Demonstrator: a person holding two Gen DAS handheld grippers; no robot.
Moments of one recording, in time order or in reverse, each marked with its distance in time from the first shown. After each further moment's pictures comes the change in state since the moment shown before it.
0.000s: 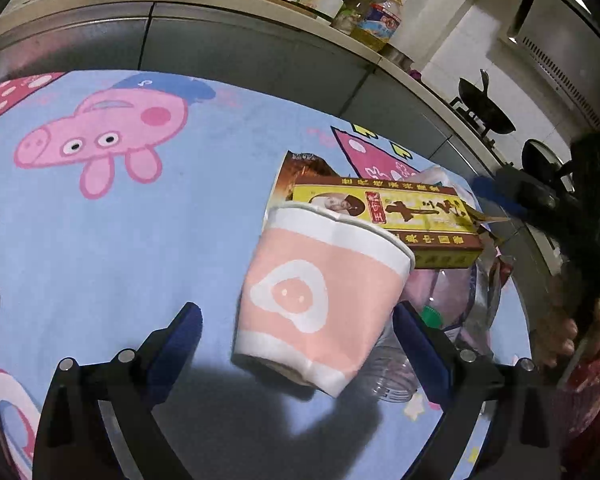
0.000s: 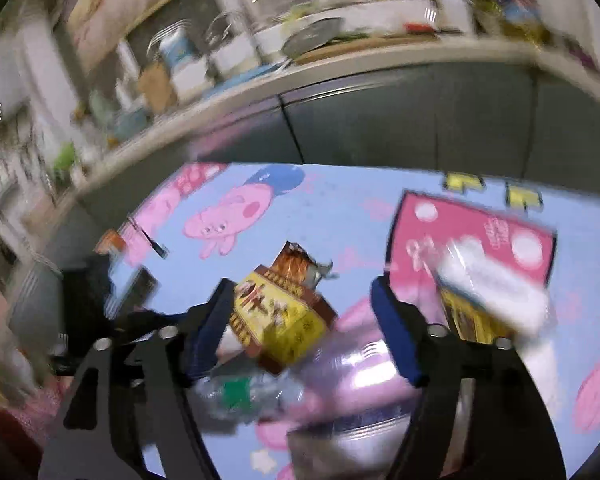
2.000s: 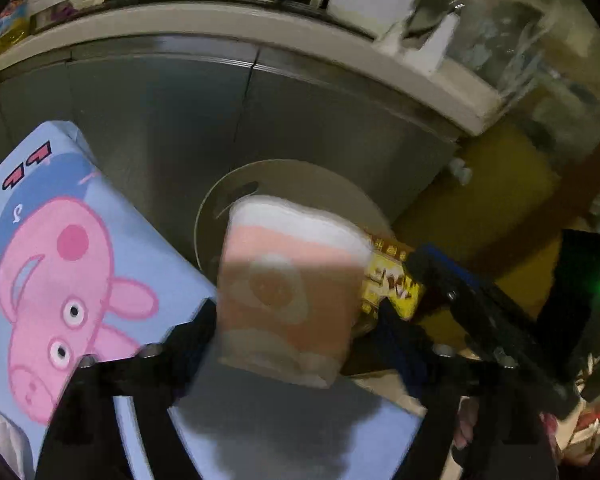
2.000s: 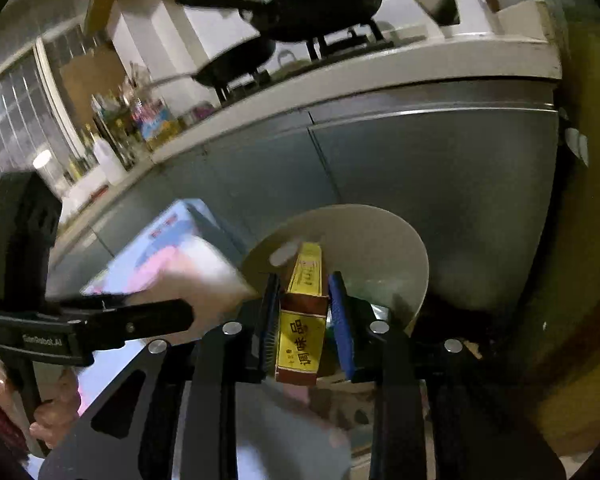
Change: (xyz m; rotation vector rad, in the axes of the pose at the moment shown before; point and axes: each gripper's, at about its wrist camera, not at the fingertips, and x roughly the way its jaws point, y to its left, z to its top) left arm 0.231 -0.501 -0.053 0.716 0.360 -0.308; right arm -0.331 -0.303 -0.318 0.737 -0.478 -0.709
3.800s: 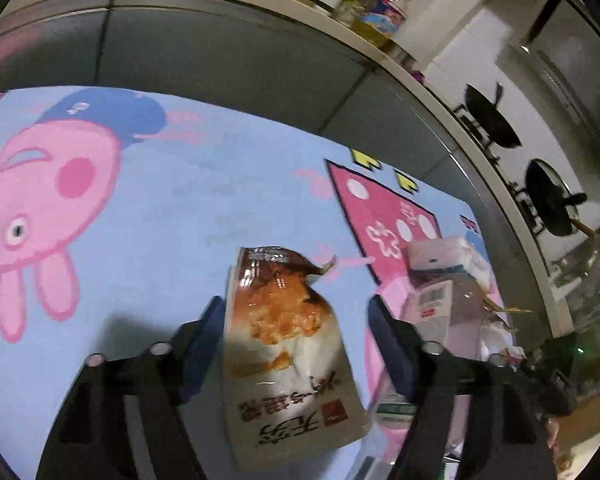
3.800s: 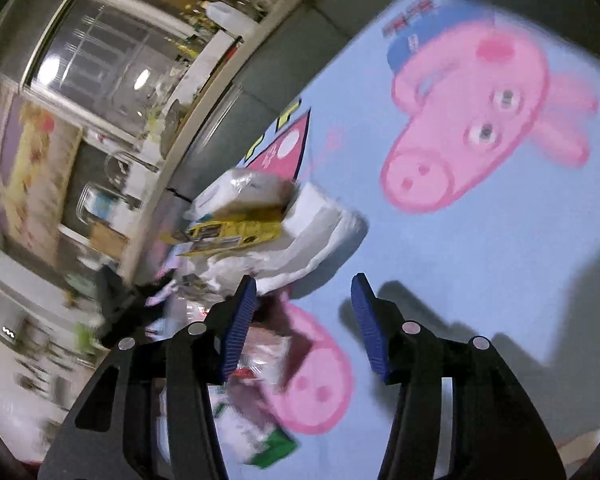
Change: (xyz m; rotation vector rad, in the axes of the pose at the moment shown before) left arm -0.281 0.375 -0.283 -0.736 -0.333 0.216; right arm 0.090 0.254 -0.092 0.099 0.603 0.594
